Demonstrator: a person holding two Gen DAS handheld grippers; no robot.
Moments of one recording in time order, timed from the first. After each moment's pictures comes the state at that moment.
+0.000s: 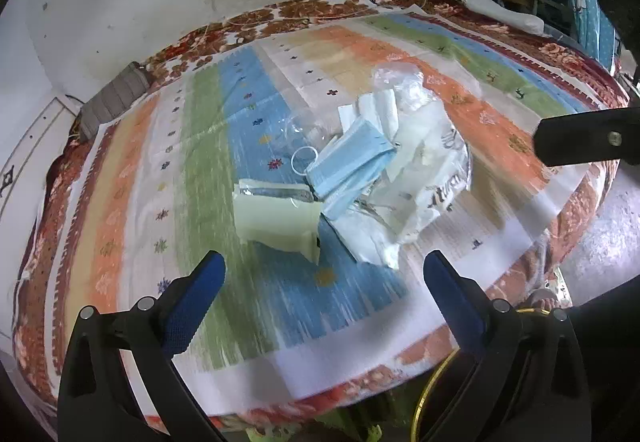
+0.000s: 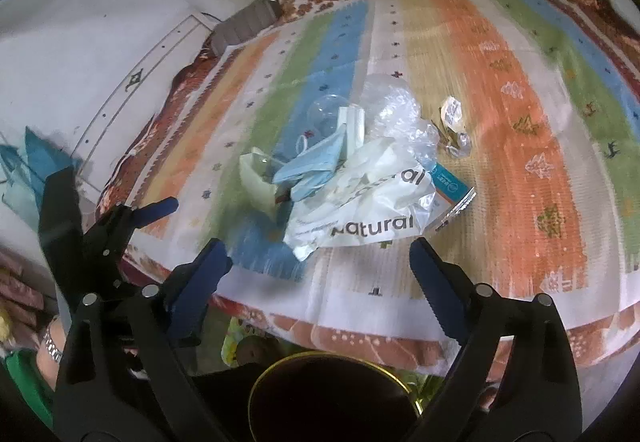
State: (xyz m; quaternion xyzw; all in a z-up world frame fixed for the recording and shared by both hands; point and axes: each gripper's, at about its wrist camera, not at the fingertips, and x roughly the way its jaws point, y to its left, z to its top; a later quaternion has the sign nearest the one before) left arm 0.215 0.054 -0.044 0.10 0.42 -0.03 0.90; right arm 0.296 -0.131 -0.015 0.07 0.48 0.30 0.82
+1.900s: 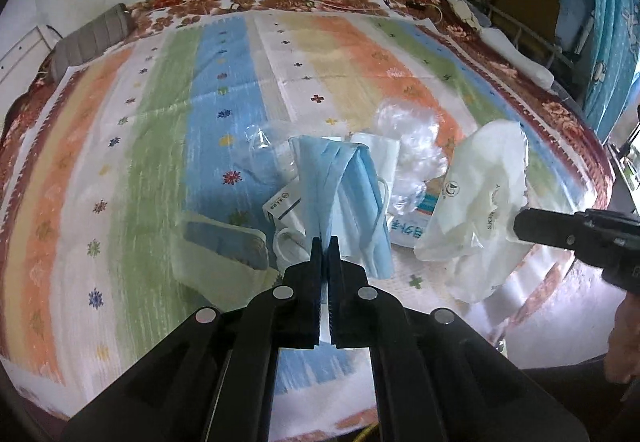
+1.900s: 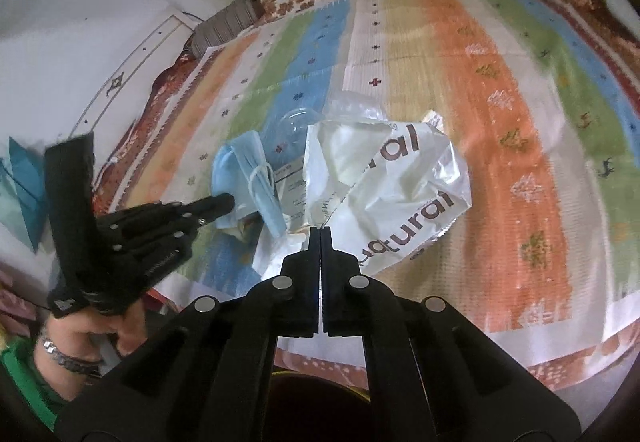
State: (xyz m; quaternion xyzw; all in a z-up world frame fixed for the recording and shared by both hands) left arm 0.284 0.052 -0.044 -0.04 0.46 -0.06 0.88; right arm 0.332 -0.136 -0.012 0.05 0.48 0.28 0.83
